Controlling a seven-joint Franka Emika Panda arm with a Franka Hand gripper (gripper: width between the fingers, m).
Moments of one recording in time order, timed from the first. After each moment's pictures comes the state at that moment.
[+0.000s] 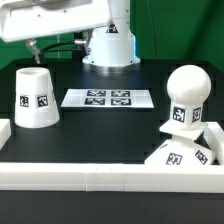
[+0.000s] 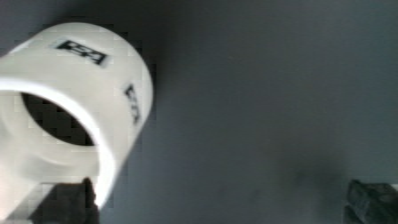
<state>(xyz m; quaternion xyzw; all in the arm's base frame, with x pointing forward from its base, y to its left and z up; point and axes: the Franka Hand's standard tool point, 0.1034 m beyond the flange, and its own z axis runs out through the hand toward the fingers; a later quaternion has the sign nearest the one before) 0.437 -0.126 0.119 -1.00 0.01 0.00 0.08</state>
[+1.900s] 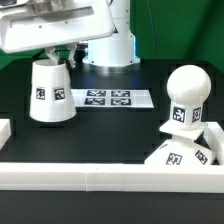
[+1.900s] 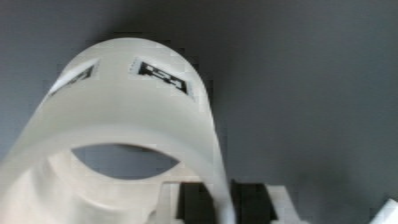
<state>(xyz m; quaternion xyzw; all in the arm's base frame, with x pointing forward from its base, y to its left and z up) 0.459 -0.099 0.113 -1.00 0.01 0.02 0.09</state>
